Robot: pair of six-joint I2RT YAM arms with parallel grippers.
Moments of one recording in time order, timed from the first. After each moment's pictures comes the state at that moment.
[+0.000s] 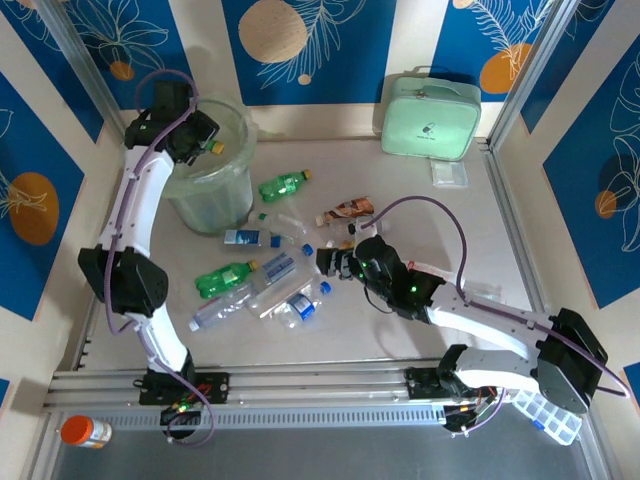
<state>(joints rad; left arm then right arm) -0.12 1.84 2.03 -0.97 -0.06 -0.94 0.90 1.14 0.68 -0.04 0.30 0.55</state>
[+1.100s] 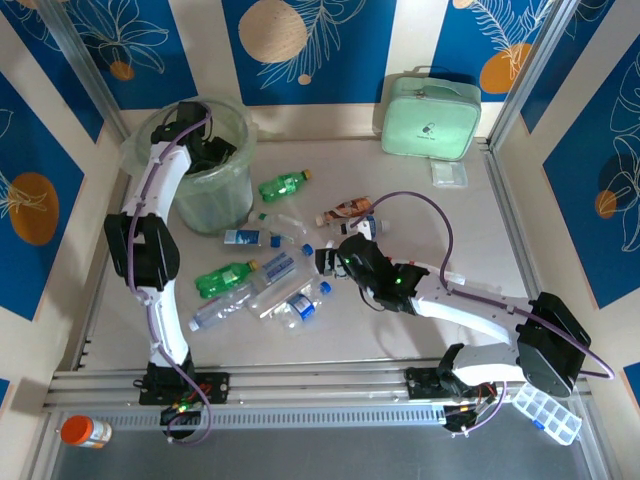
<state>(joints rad) -0.08 2.07 2.02 -1.03 0.11 -1.06 0.92 1.25 0.75 -0.15 0.40 0.57</state>
